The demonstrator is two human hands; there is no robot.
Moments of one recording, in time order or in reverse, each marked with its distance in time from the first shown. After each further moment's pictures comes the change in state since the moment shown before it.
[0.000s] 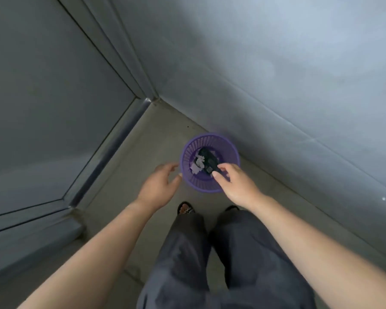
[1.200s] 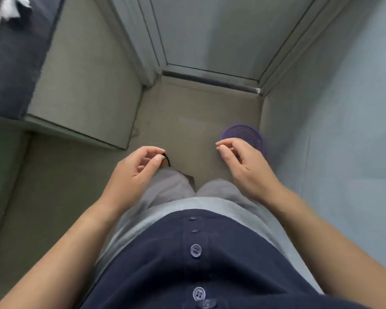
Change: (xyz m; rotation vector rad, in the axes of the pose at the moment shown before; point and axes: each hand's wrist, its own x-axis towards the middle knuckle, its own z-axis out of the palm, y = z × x) left_hand -0.462 0.201 0.124 -0.835 0.973 -0.469; right_hand -0.323 -0.077 -0.138 -0.406 -0.603 -0.891
